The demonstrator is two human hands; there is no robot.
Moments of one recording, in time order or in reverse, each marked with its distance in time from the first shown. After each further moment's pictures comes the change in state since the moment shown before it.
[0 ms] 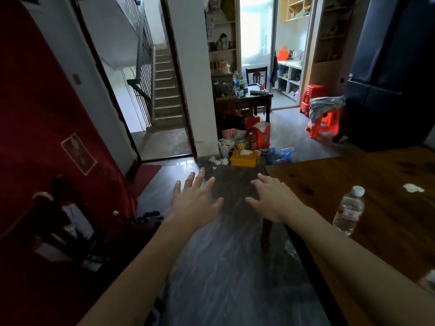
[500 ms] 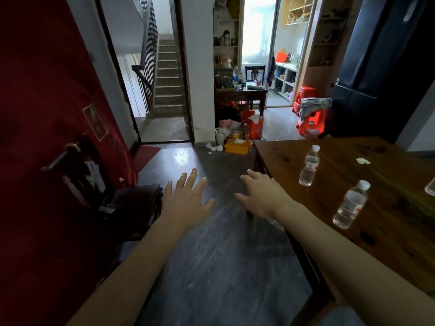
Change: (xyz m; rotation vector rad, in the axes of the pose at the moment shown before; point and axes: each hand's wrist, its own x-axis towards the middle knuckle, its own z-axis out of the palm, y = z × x) left_hand -0.304 0.023 0.016 -0.030 0.006 -0.045; right_hand -0.289 -0.072 0.035 -0.023 -0.015 -0.065
